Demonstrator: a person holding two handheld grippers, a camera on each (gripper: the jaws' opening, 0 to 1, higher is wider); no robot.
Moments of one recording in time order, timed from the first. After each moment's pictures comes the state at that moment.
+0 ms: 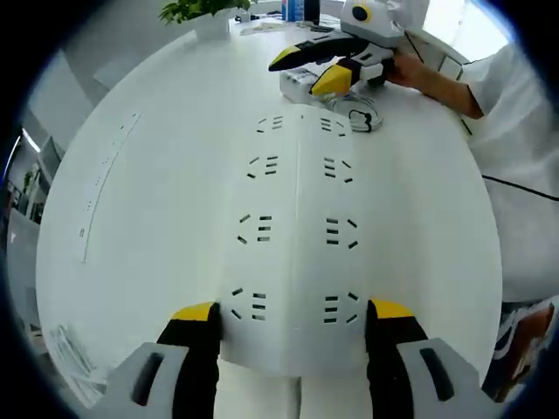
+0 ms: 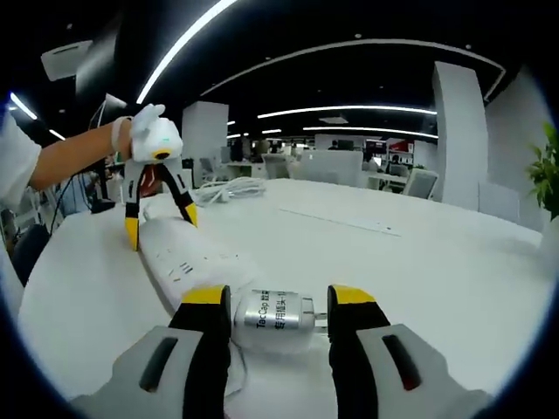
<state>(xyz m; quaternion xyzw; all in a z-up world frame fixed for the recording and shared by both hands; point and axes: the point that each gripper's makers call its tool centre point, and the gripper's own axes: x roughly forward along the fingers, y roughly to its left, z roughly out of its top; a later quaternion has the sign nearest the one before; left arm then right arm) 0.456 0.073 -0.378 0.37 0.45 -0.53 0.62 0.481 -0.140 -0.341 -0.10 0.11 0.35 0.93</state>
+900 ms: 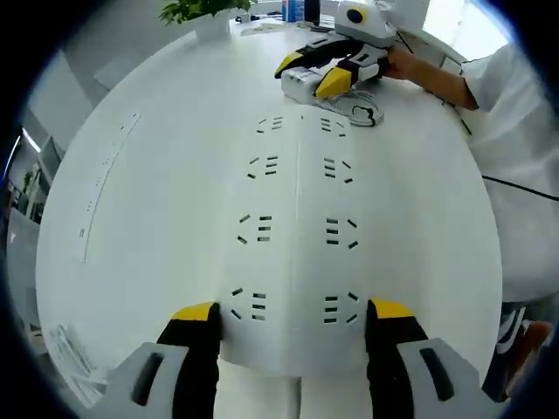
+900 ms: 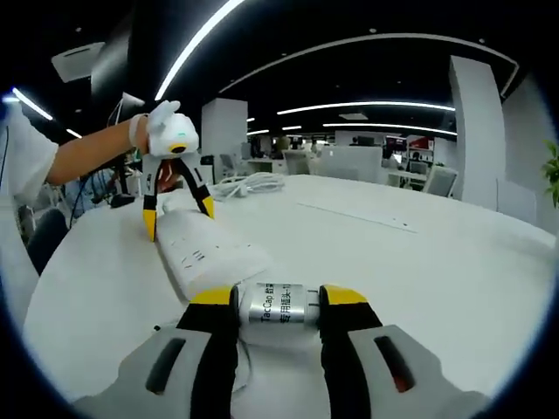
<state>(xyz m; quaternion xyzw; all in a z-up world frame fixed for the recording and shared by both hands) 0.453 0.072 -0.378 0.37 0.45 -0.53 0.62 0.469 -0.141 -0.340 -0.08 0.11 0.43 0.89</state>
